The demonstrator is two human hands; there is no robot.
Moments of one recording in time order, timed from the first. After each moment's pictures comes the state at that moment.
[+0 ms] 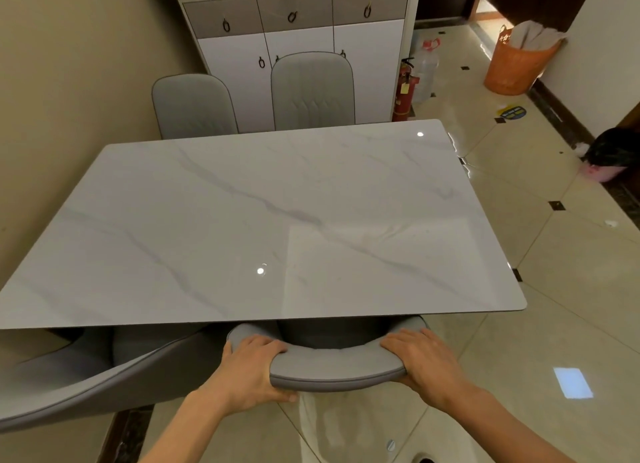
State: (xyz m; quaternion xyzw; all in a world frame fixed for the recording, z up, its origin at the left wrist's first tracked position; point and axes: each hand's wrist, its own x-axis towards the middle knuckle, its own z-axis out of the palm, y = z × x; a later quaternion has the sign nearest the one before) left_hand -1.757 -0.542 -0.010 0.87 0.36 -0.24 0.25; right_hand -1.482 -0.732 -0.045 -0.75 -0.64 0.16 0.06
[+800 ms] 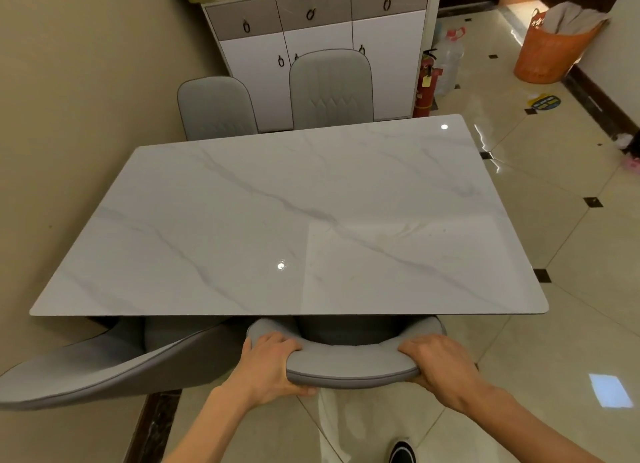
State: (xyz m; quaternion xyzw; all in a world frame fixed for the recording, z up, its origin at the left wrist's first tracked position) left_hand -1.745 -0.558 0.013 0.85 0.39 -0.25 0.25; right_hand -1.473 -0.732 -0.034 -0.72 -0.66 0.20 0.04
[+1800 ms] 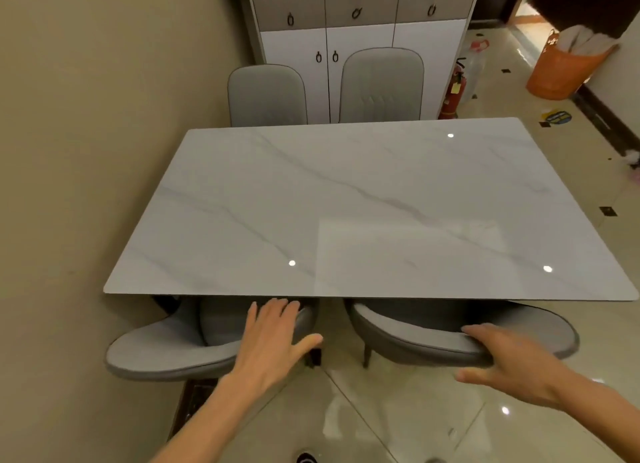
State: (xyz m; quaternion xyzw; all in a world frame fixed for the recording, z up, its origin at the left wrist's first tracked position) left_hand -1.957 -0.459 0.034 0.89 0.42 -0.09 0.16; right_hand -1.647 -0.669 0.063 -0.80 -0.53 0.28 -0.06
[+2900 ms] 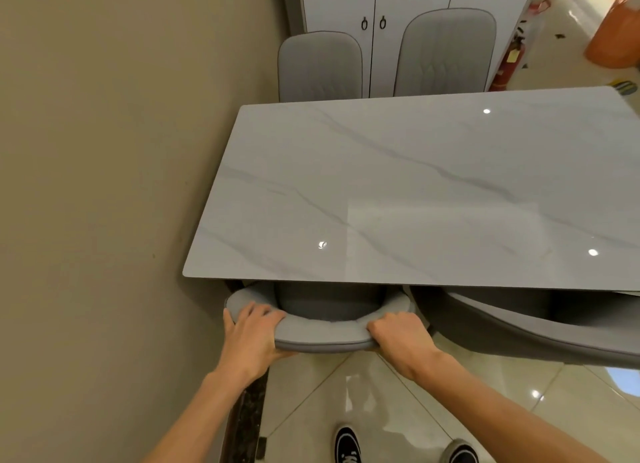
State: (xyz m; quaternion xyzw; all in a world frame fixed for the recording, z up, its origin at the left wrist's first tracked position) left_hand -2.159 -0.339 0.005 0.87 0.46 -0.13 0.16; right_hand -1.917 -0.460 -0.010 -0.71 -0.67 0.20 -0.12
